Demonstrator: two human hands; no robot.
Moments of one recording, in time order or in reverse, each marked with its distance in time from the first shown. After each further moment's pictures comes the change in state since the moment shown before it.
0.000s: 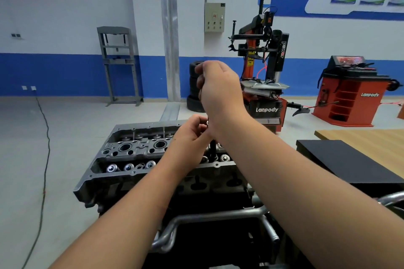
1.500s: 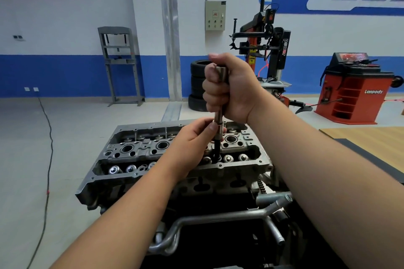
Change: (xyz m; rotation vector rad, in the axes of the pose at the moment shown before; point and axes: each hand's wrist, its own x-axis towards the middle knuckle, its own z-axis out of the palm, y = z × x) left_hand -0.001 -0.001 -0.004 -0.085 -0.065 -0.035; right_hand 0.028 -0.007 -0.035 0.187 -0.569 0.272
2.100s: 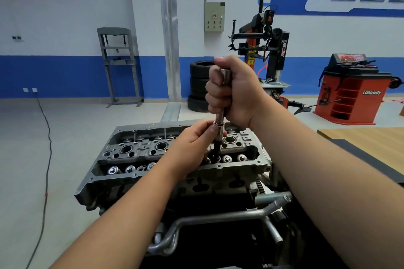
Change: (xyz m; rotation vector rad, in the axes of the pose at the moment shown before) left_hand 0.002 -0.003 0.000 0.073 -0.046 0.015; right_hand -0.008 0.002 0.001 0.026 0.073 -0.063
